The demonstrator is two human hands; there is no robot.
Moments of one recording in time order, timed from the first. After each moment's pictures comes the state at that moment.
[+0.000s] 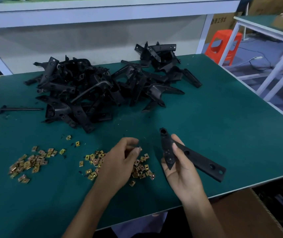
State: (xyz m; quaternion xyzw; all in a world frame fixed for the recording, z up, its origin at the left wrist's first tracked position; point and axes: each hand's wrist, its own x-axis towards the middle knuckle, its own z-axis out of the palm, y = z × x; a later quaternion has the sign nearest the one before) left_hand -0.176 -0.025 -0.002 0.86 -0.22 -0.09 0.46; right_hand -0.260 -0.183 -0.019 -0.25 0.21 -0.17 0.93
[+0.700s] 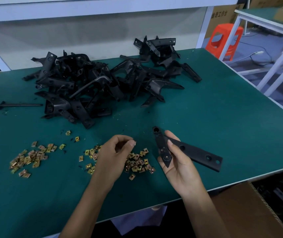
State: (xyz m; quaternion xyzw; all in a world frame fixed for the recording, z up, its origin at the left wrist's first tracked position) left_hand -0.175 -0.022 -0.014 0.78 -0.12 -0.12 0.61; right_hand -0.264 -0.182 -0.020 -0.28 0.19 -0.13 0.93
